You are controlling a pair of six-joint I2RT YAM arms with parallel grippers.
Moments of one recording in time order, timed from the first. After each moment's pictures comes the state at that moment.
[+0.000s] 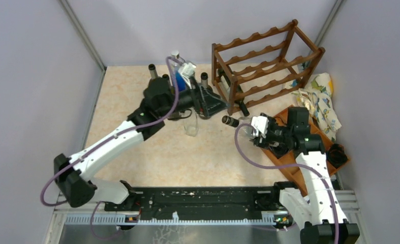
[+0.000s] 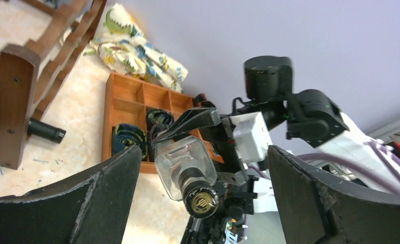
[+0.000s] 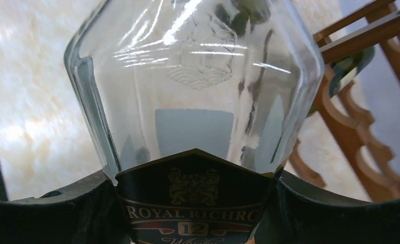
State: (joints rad) left arm -0.82 1.38 1.24 0.19 0.37 -0.64; right arm 0.03 0.83 0.81 -0.77 -0.84 -1.09
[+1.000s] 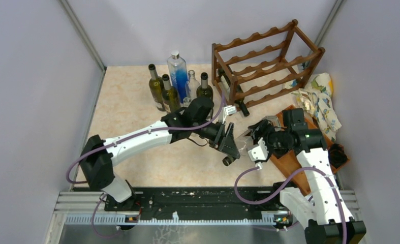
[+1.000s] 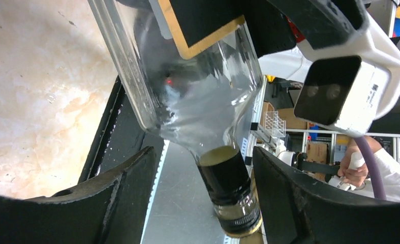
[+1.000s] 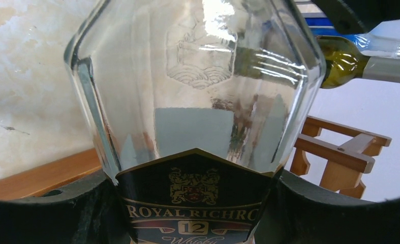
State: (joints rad) left arm -0.98 1.58 1.26 -0.21 0.76 -0.68; right arm 0.12 0.86 0.94 -1.14 -0.73 -2.06
